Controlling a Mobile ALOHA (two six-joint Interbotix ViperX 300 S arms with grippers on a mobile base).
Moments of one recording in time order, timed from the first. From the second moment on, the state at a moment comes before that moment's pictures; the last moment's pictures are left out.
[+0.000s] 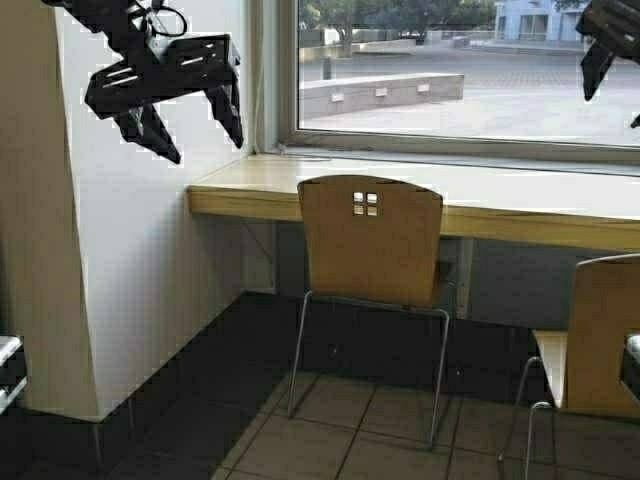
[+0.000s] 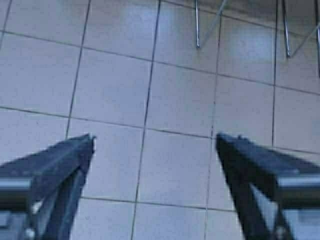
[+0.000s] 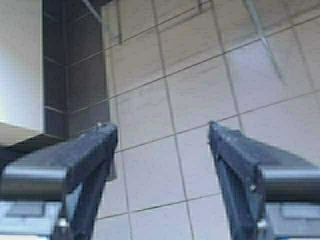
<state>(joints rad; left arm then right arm) -0.41 -0.10 0.76 -0.41 0.15 0.08 -0.04 -0.24 0.86 0.50 0.05 0.08</state>
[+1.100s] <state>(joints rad) -0.38 -0.07 0.75 -0.42 0.16 0.07 -0.04 -0.21 0.86 0.52 0.06 0.09</state>
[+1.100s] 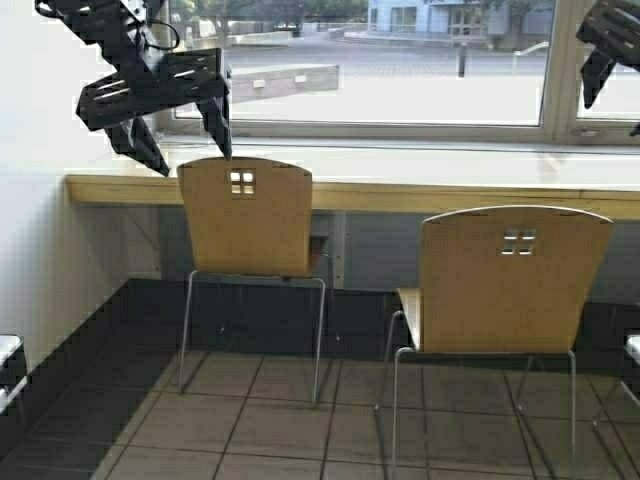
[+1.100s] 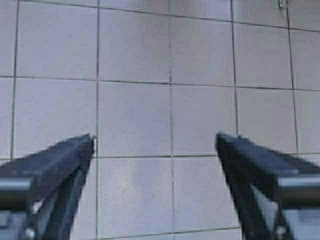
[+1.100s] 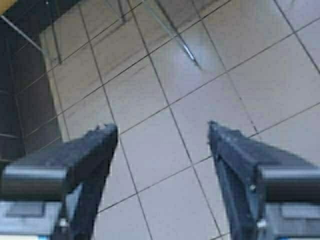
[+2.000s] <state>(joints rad) -0.36 -0.05 0.75 -0.42 0.17 0.05 -0.04 -0.17 0.86 0.56 0.08 0.09</state>
